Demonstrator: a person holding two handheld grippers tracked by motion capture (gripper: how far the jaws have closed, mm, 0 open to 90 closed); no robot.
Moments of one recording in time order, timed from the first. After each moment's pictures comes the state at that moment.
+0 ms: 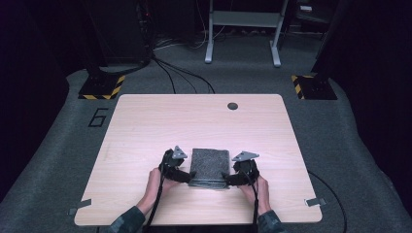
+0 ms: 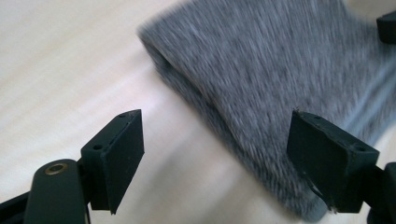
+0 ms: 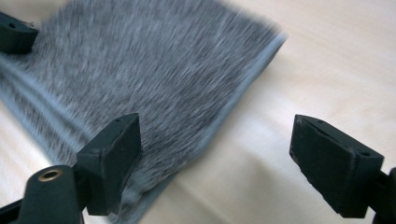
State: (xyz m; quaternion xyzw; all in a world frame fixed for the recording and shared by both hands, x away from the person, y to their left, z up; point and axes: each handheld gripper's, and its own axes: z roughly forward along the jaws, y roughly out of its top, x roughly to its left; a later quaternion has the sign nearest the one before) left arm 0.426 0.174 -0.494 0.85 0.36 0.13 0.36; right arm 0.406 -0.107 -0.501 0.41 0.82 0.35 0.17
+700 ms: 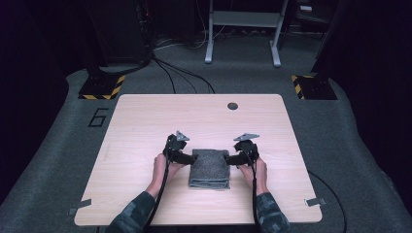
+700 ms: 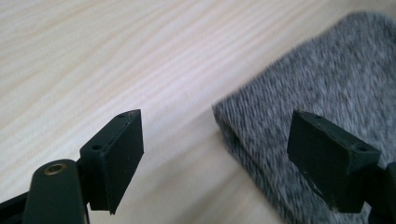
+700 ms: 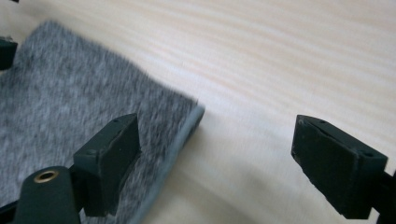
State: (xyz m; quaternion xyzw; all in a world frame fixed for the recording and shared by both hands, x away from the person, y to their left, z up) left arm 0.478 0.160 -0.493 0.83 0.41 0.15 0.34; right arm 0.467 -0.107 -0.493 0.46 0.80 0.34 0.18
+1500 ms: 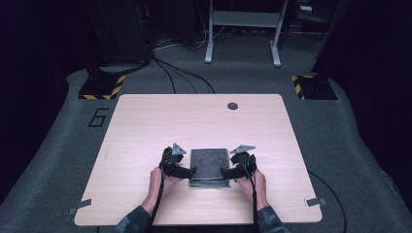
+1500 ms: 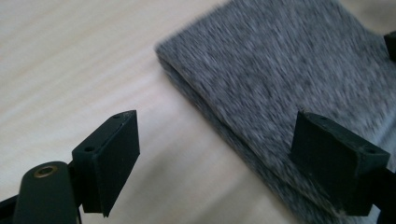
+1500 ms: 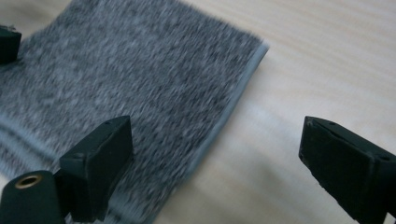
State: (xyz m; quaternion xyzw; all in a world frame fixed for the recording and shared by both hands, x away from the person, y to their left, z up) left arm 0.417 0.167 -0.510 0.85 0.39 0.14 0.34; right arm 0.420 -0.097 -0.505 0.44 0.83 0.32 0.15
